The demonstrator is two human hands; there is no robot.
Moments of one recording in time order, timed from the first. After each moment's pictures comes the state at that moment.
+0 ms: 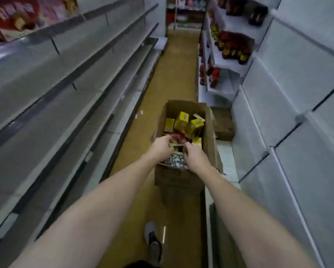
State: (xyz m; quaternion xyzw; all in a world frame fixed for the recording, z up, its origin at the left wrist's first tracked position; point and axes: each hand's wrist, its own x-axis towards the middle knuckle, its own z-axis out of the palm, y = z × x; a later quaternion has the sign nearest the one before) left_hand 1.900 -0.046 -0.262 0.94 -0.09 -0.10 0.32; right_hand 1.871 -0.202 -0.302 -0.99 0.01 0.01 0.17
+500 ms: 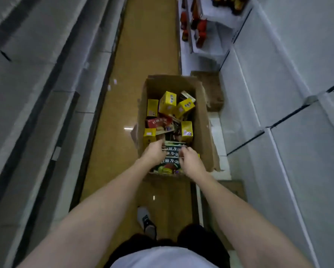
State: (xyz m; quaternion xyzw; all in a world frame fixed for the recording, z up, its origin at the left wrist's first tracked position) left_hand 2.031 -0.081 -0.382 0.92 -0.10 -0.26 0.28; right_hand 1.959 -0.229 -0.390 -0.96 0.11 0.13 0.21
